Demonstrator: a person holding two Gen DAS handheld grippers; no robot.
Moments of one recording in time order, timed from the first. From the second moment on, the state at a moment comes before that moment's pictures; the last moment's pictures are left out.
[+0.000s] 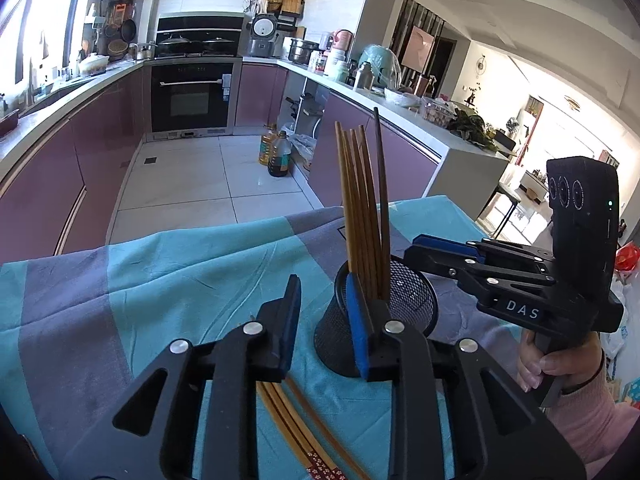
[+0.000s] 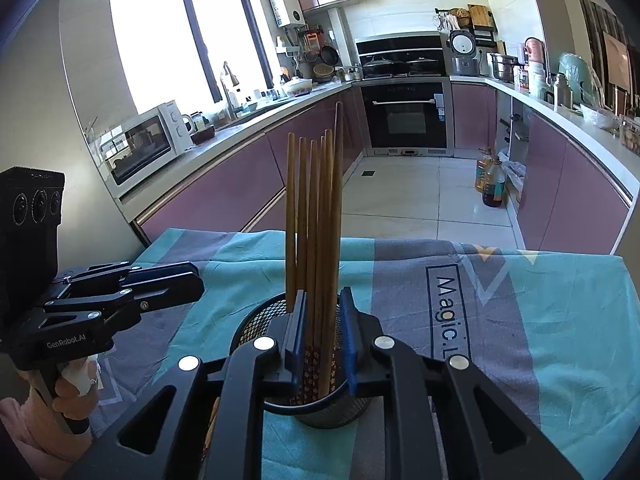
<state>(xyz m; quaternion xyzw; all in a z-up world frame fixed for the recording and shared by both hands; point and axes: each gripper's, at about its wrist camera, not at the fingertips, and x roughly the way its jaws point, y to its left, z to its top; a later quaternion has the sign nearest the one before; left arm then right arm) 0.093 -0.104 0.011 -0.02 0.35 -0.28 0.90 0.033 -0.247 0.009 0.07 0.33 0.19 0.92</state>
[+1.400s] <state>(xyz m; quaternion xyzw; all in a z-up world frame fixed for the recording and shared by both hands) 0.056 -0.073 -0.121 0.03 0.46 -0.21 0.86 -0.008 -0.154 -0.090 0.01 0.44 0.25 0.86</state>
